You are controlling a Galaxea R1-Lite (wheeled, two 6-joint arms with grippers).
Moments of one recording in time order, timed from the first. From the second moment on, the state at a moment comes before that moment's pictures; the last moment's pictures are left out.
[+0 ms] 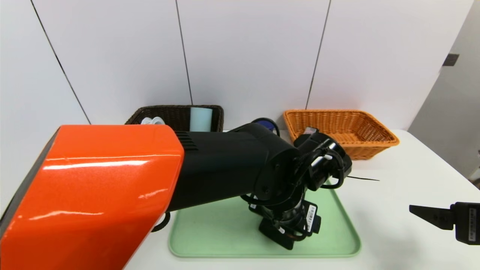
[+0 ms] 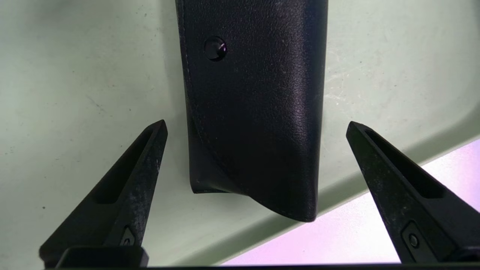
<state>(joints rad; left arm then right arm) -1.03 2.24 -1.95 0.76 0.22 -0.49 0.16 1.08 -0.62 0.23 -0.13 0.18</state>
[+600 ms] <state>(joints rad) -1.03 2.27 -1.95 0.76 0.22 -0.49 0.16 1.08 -0.62 0.23 -0.13 0.18</state>
